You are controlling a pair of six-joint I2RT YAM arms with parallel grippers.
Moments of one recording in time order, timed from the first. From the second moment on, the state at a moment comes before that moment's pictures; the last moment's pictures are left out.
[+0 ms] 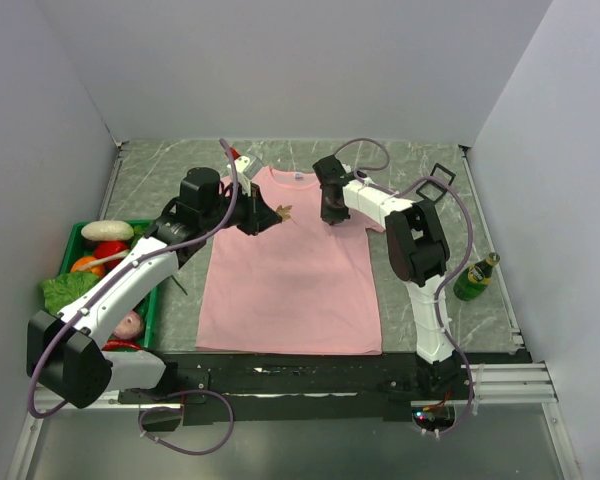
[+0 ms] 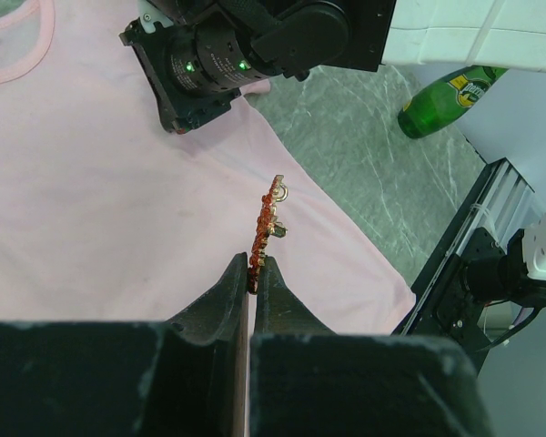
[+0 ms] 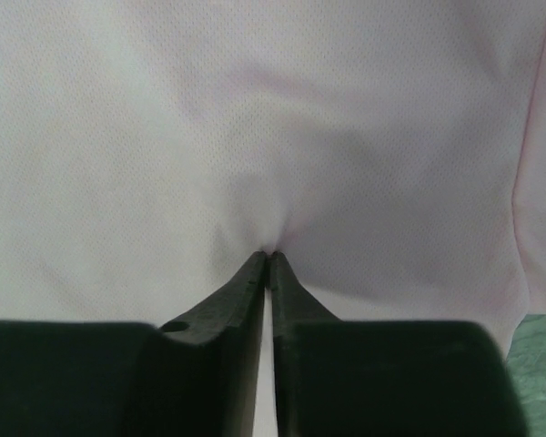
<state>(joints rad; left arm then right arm) -0.49 1.27 1.08 -0.17 0.48 -0.28 0.46 2.23 1.75 -0.65 0.22 0.48</state>
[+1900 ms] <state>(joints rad) -0.49 1.27 1.08 -0.17 0.48 -0.28 0.49 2.22 1.76 -0.66 0.26 0.48</state>
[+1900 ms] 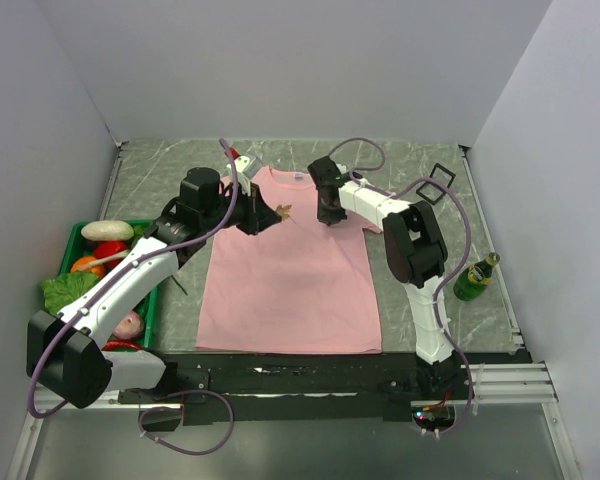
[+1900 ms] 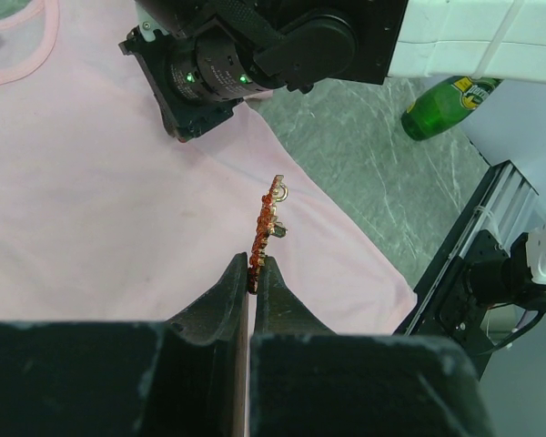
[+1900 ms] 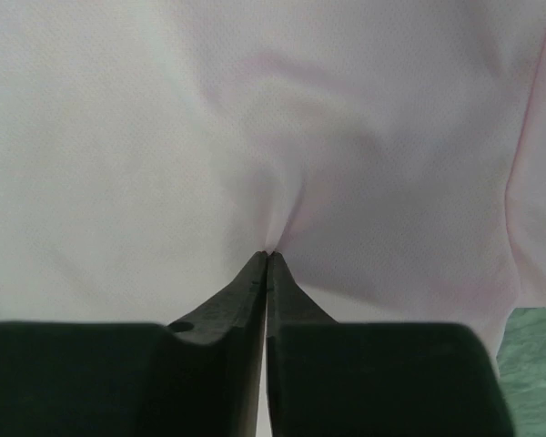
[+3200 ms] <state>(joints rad) -0.55 1.73 0.91 0.59 0.28 -0.88 0.27 1.61 1.12 -0.34 -0.03 0.45</state>
